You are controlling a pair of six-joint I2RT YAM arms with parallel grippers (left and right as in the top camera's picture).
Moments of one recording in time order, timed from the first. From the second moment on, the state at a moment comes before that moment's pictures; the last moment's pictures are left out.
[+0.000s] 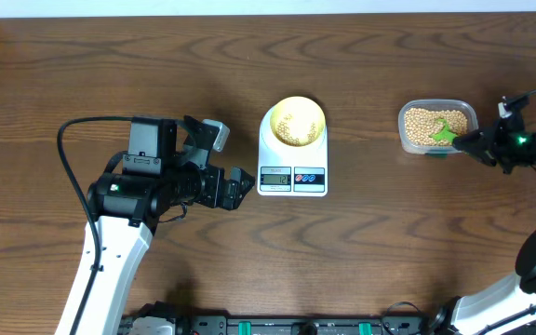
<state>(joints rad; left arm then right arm) -0.15 1.17 1.02 -0.89 0.50 0.05 -0.50 1.84 1.30 -0.94 -0.79 -0.02</state>
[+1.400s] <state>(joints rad) -0.15 1.17 1.02 -0.89 0.50 0.05 -0.70 1.84 1.28 -1.19 -1.21 -0.30</state>
